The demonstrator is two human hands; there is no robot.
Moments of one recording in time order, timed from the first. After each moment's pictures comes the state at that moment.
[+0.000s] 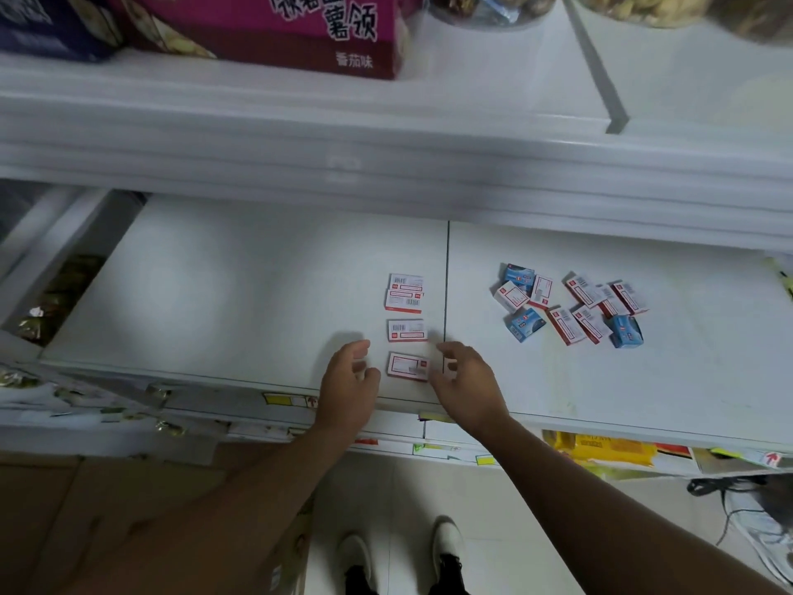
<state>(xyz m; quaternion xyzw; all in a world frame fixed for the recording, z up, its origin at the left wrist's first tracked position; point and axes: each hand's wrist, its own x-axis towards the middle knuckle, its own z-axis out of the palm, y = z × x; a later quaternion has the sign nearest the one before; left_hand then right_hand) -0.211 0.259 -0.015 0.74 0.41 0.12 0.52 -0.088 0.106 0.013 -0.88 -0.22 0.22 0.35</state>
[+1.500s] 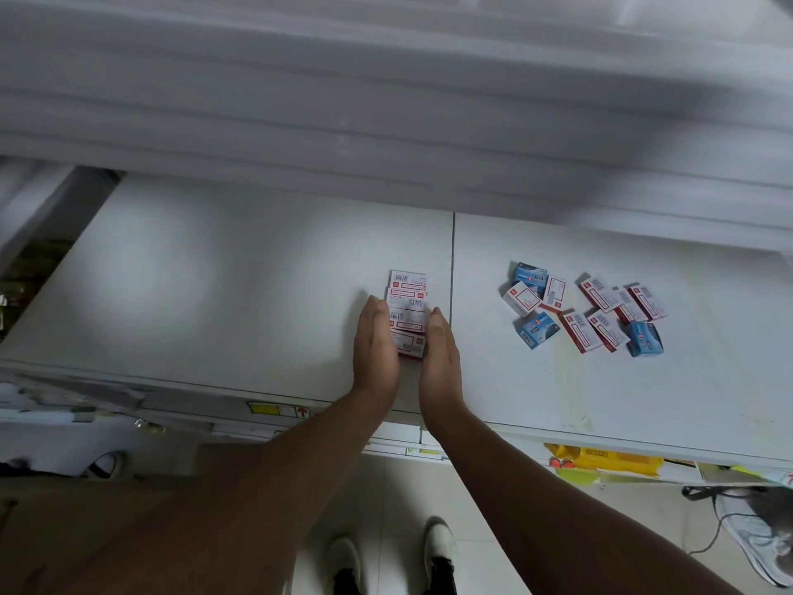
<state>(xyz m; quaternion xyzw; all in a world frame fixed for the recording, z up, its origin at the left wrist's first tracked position) -0.121 0.261 -0.021 0.50 0.40 0.19 0.74 -0.097 0.187 -0.012 -0.69 0.00 0.26 0.67</state>
